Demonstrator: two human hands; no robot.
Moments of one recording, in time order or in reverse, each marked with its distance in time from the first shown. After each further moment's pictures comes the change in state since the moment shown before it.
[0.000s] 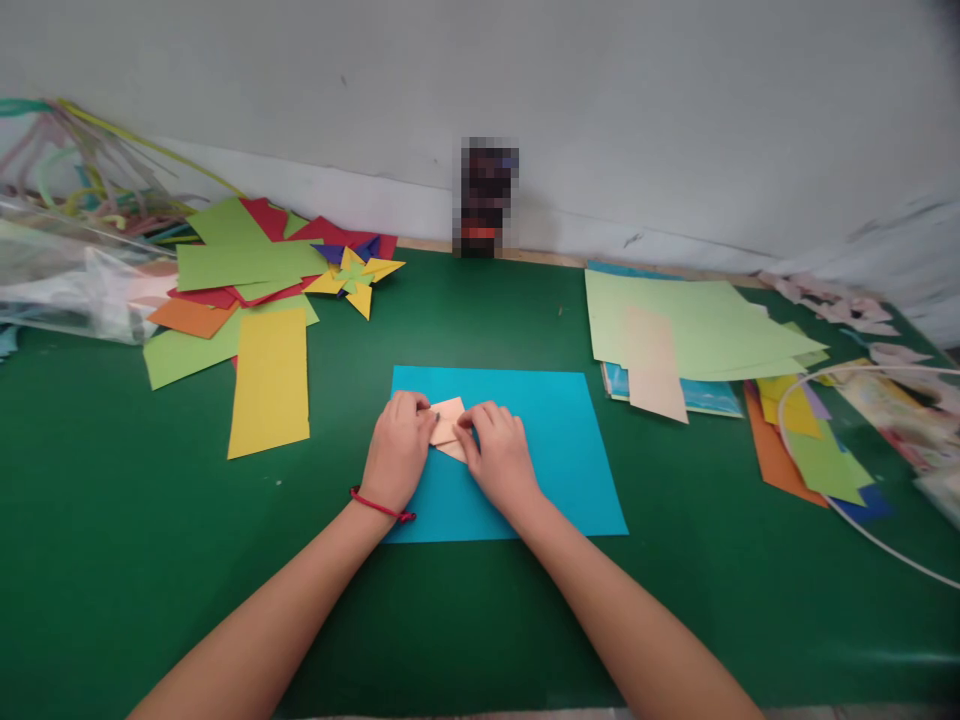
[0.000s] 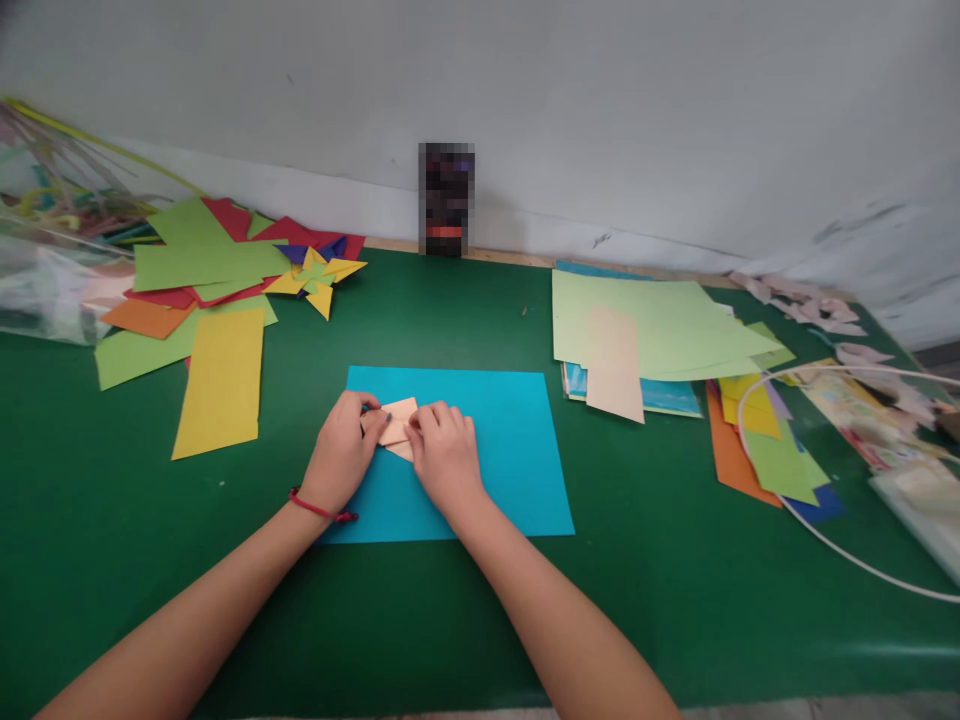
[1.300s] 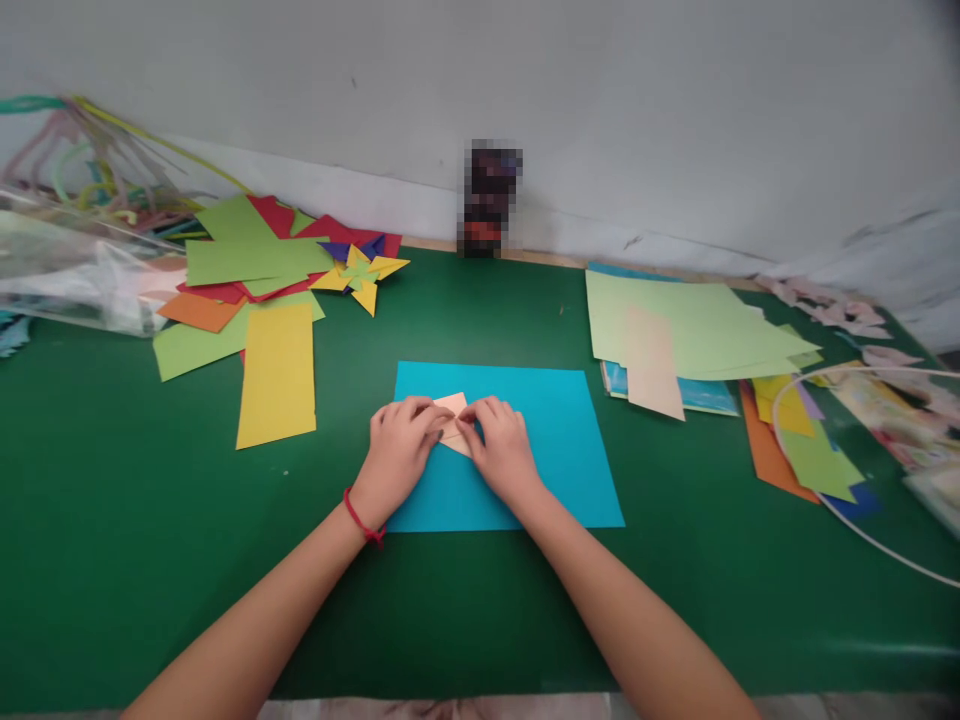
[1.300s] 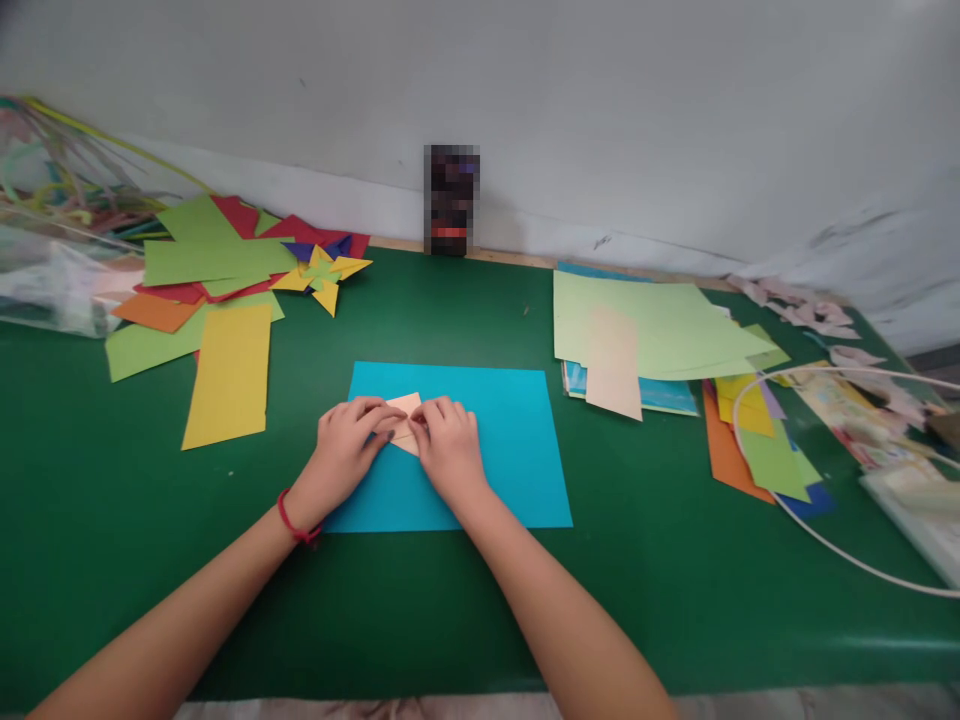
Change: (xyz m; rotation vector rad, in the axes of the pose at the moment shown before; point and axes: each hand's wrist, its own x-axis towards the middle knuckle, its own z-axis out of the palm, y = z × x) left_hand -0.014 0.003 -0.015 0.207 -0.161 0.163; right_hand 0.000 0.001 0.000 0.043 0.012 -0.006
